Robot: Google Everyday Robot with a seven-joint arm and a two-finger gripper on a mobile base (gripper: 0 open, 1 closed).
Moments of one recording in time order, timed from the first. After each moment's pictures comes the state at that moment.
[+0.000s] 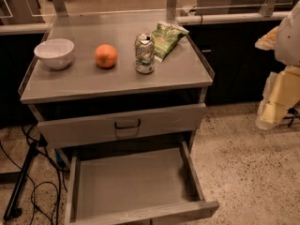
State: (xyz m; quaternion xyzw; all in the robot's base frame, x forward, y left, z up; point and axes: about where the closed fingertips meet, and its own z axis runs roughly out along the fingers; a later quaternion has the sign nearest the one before) arm 0.438 -0.217 0.976 -0.60 0.78 -0.03 0.16
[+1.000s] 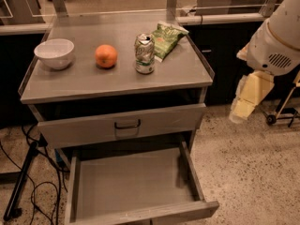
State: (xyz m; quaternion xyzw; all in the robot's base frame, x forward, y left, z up) arm 0.484 -0.202 0.930 -0.58 0.80 0.01 0.16
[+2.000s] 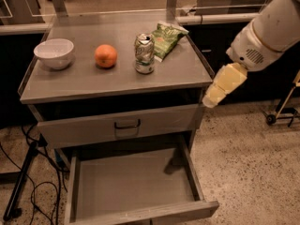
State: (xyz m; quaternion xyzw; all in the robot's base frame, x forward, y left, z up) arm 0.528 -0.180 0.919 -0.50 0.83 0.06 0.23
